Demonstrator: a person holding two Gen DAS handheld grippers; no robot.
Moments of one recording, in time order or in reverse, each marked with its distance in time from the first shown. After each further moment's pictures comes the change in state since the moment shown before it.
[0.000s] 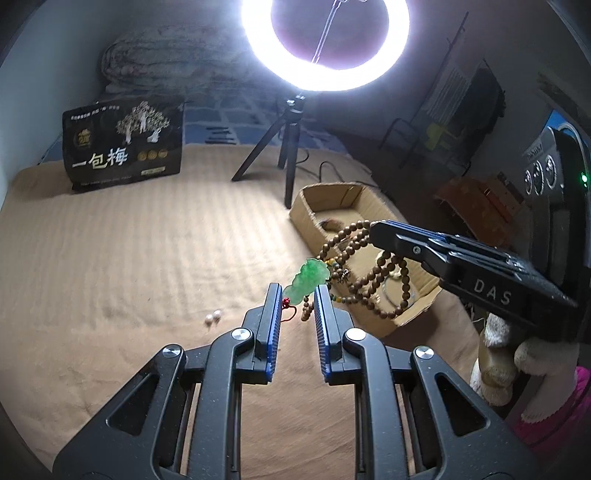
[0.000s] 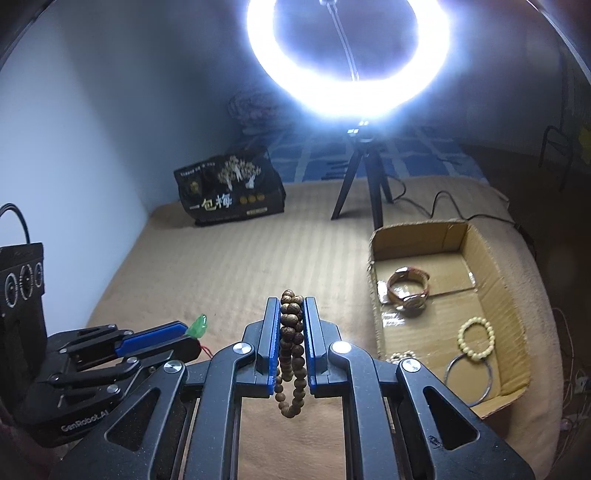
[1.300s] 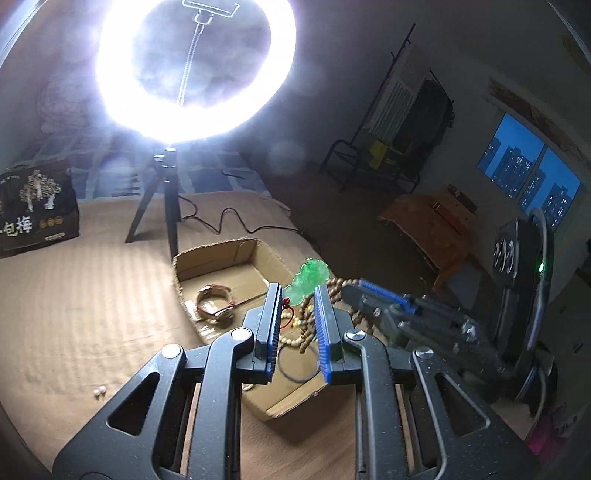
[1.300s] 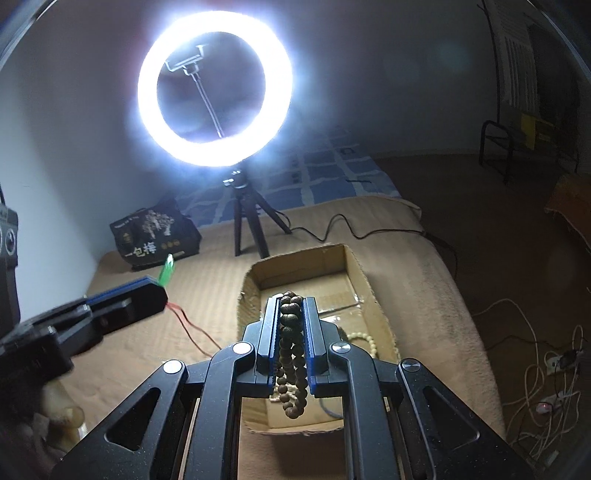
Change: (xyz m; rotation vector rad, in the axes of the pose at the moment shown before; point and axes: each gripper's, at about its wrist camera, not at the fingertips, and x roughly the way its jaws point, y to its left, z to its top) left arm 0.044 -0.121 0.064 0.062 -0.095 -0.193; right arm -0.063 -0.117 0.000 0.116 -0.109 -0.172
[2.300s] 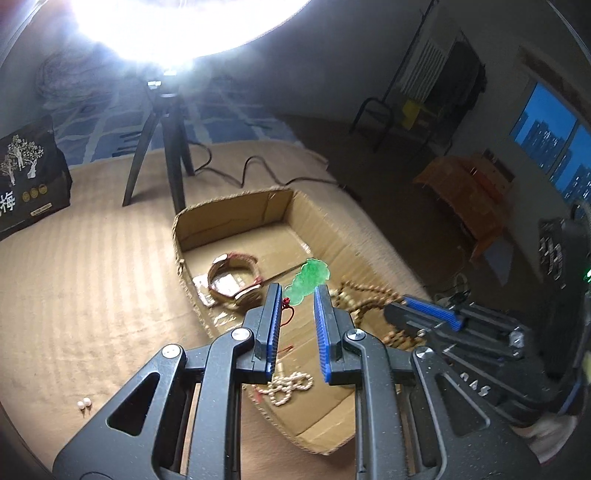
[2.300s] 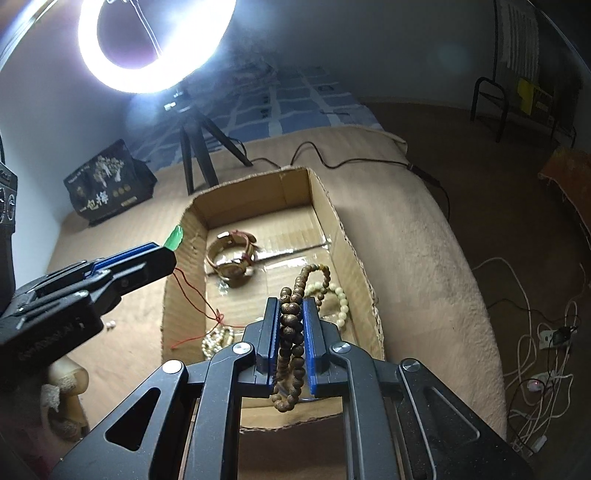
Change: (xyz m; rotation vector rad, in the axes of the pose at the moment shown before) left arm 0.102 0.029 -0.024 0.017 0.160 0.144; right arm 0.069 -0.039 -0.032 0.010 0.217 -0.076
